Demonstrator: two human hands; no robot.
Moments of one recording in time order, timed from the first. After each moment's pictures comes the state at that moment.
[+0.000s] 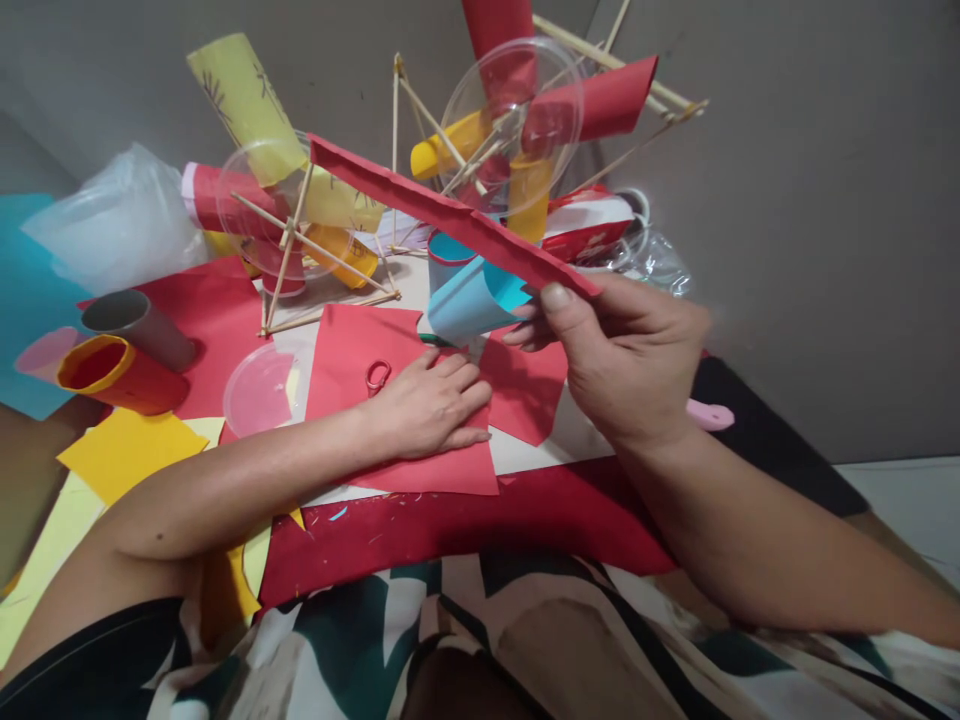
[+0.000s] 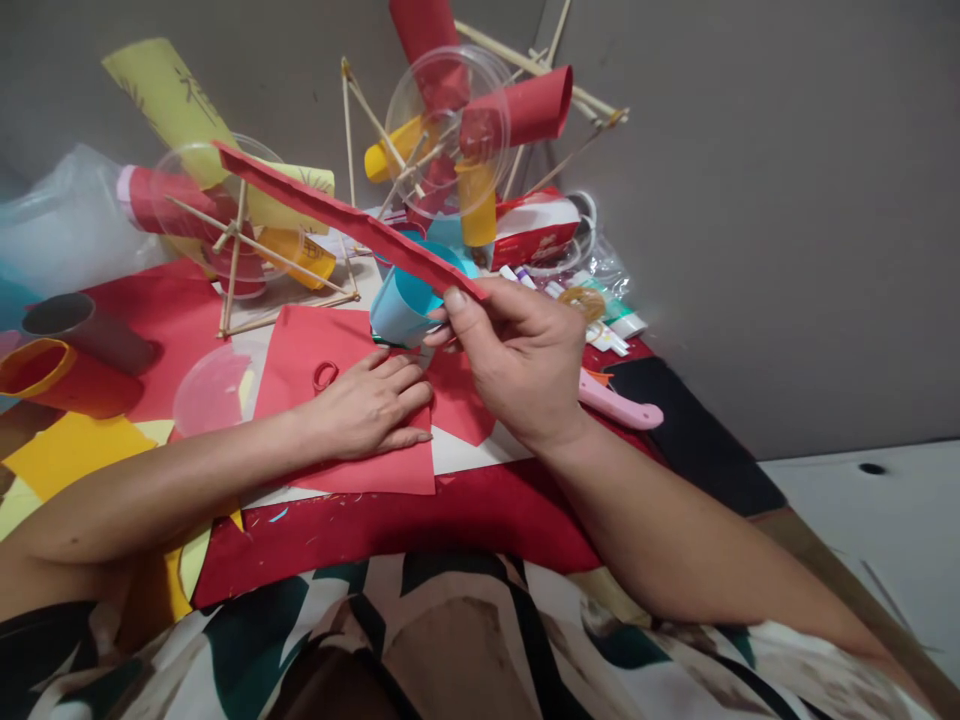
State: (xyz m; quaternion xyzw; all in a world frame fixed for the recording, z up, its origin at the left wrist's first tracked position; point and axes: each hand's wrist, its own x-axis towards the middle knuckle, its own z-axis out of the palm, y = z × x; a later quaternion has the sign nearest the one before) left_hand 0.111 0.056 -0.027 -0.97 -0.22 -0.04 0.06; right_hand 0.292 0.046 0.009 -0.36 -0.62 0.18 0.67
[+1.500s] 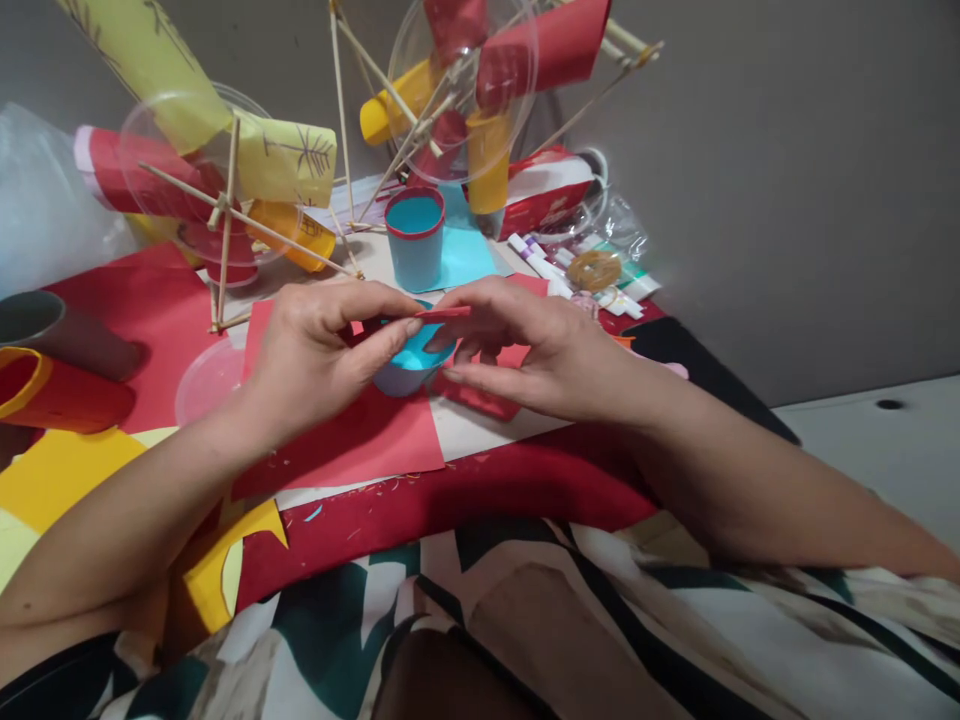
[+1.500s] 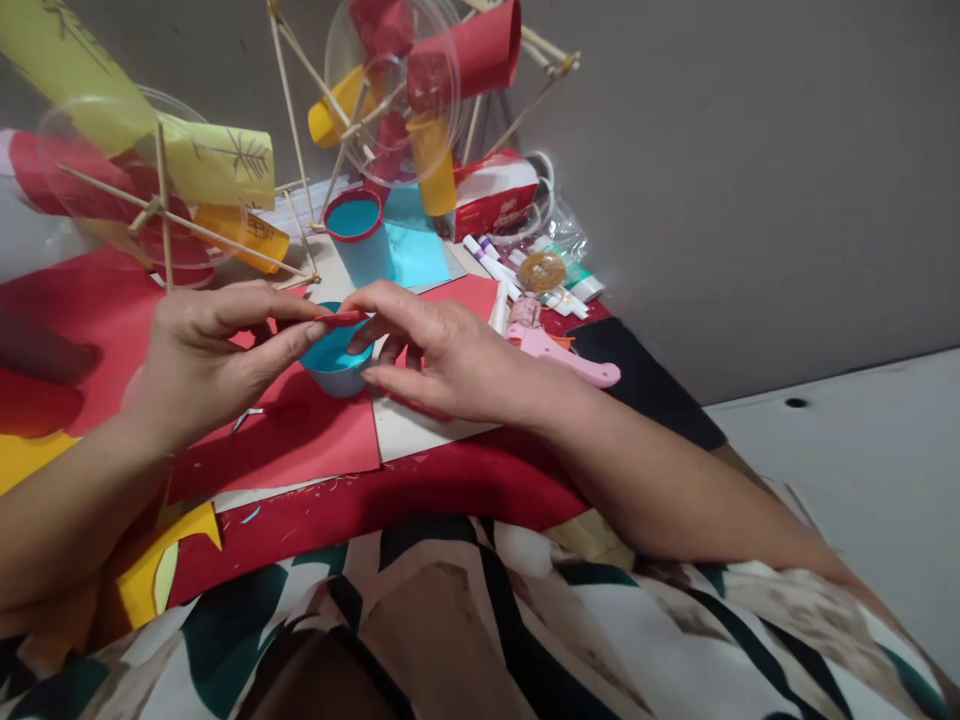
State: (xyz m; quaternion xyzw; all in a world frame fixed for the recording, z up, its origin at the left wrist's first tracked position) left_hand 0.083 0.055 0.046 -0.86 -0.30 -0.40 -0.13; right_hand 0.313 0.039 0.018 -0.30 -0.85 0.25 0.36
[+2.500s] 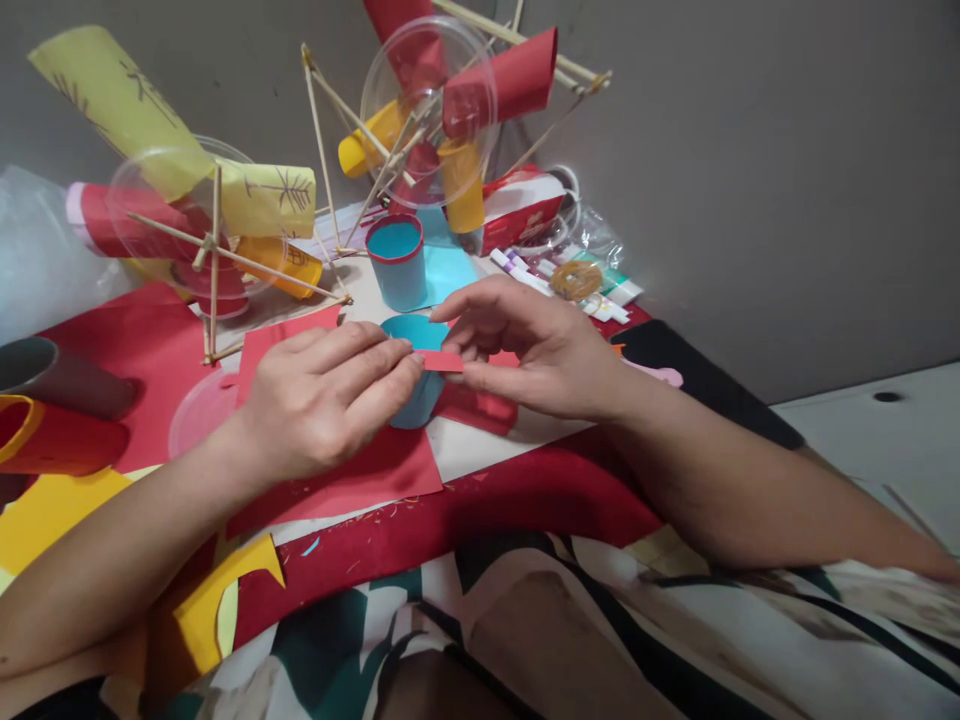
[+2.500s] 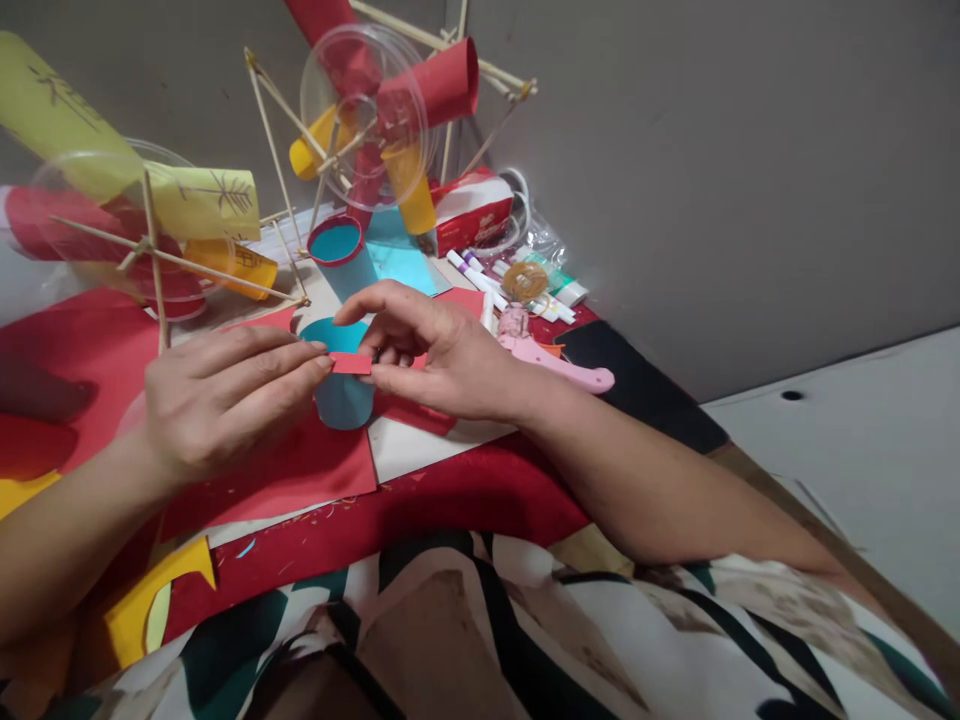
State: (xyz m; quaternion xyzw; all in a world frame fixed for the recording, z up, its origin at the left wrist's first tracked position) left_hand 0.073 0.062 0.043 -0.92 -0.08 -0.29 0.25; right_hand 0.316 0.047 0.015 -0.29 -0.78 0.34 0.45
